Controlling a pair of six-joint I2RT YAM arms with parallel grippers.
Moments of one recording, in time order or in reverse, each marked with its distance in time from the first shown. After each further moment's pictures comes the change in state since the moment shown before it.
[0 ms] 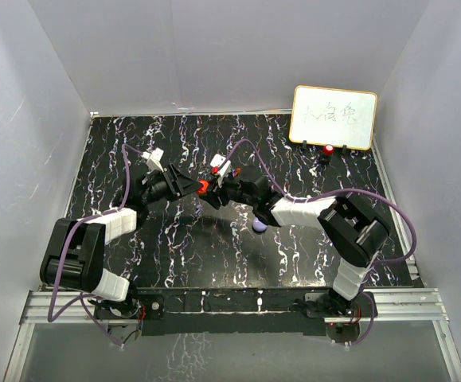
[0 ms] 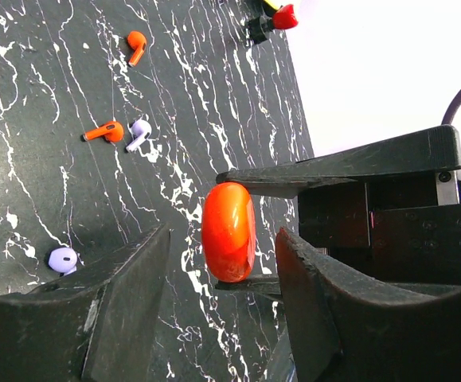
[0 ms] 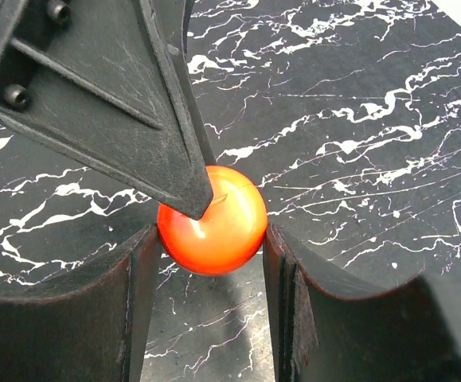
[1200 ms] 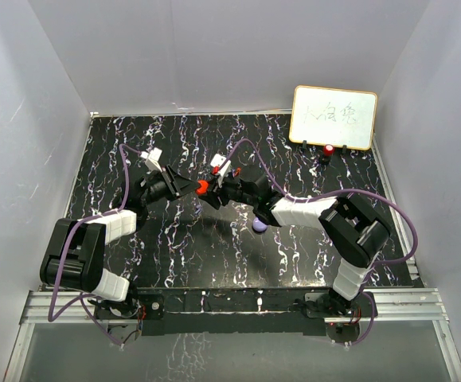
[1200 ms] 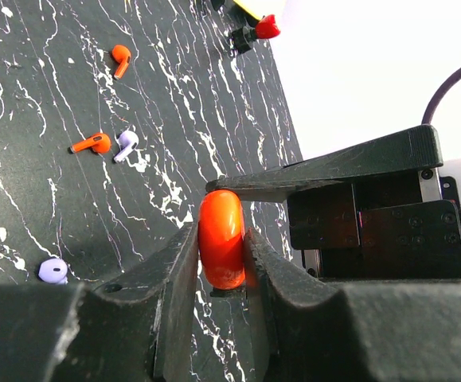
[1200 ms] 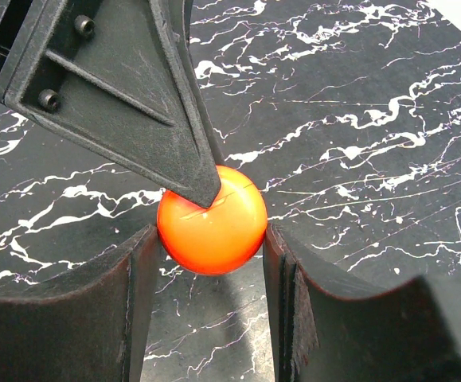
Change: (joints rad) left arm -0.004 0.000 -0.026 0.098 0.016 -0.035; right arm 0.000 -0.011 0.000 0.004 -0.019 0.003
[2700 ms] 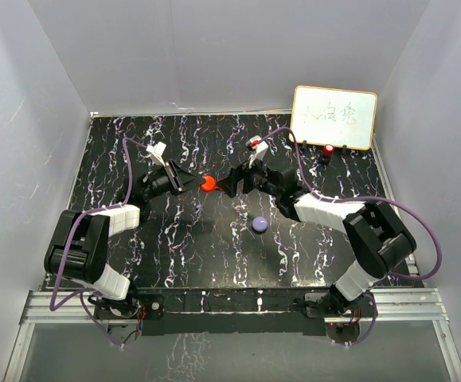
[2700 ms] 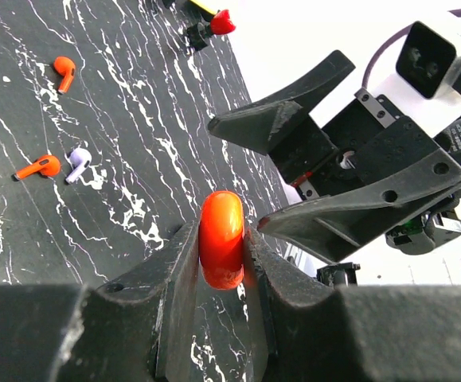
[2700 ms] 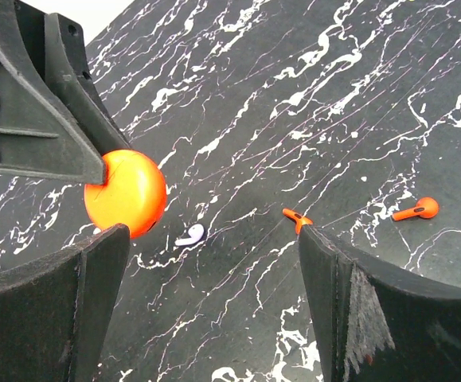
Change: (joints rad) left arm -0.012 0.069 0.053 0.112 0.079 -0.078; right arm -0.179 -0.163 -0.096 -0.060 0.003 0.422
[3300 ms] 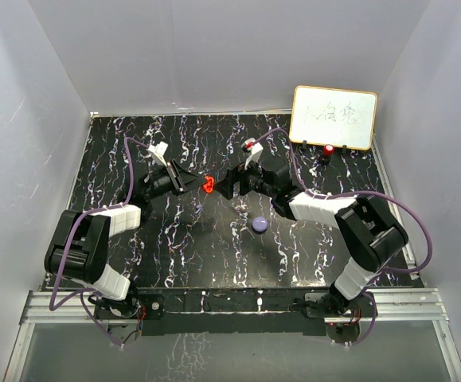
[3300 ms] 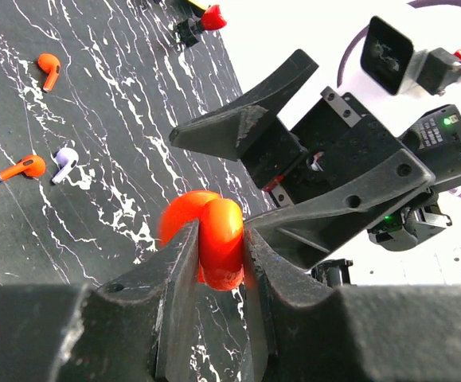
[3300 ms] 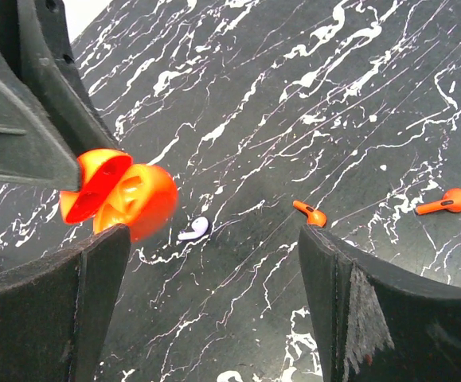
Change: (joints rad) left arm -0.021 0.000 0.003 0.009 0.004 -0.011; right arm 0.016 0.067 0.027 0.002 -0.018 0.022
